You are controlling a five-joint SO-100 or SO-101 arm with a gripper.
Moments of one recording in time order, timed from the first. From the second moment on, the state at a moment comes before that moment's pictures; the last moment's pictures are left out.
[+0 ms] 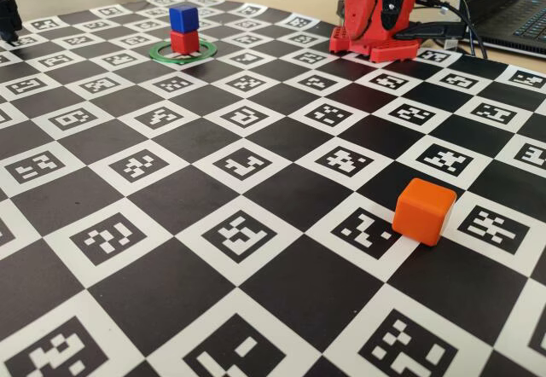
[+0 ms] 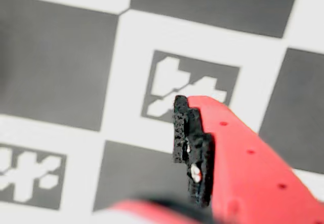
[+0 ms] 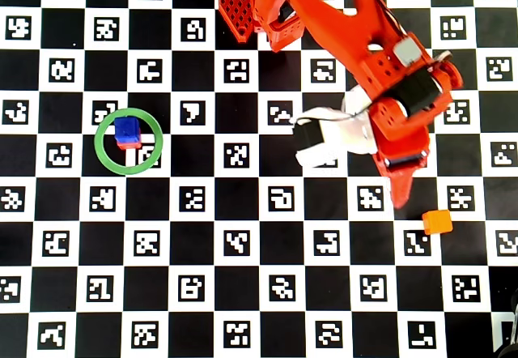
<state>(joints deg) -32.5 78.5 71.7 88.6 21.5</state>
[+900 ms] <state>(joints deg) -38.8 42.5 29.2 91.3 30.0</state>
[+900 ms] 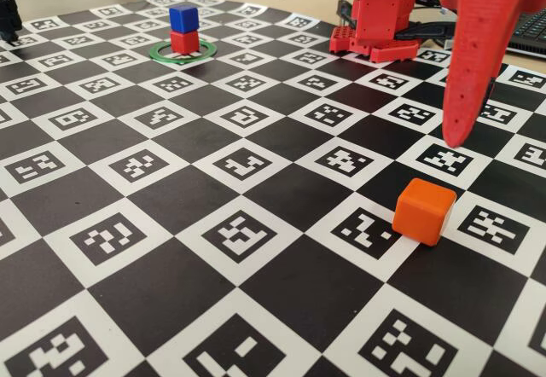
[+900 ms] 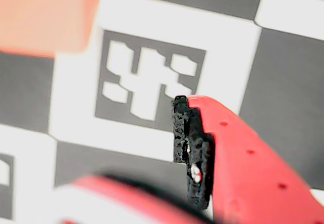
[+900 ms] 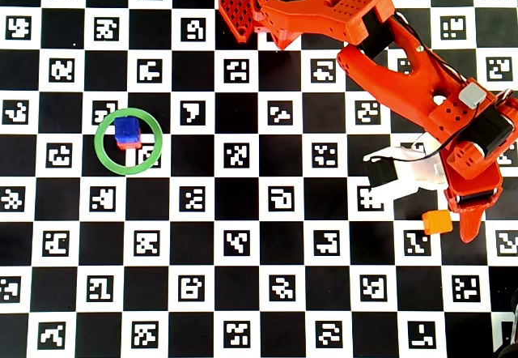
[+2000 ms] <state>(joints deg) -37.6 27.2 18.4 87.5 32.1</state>
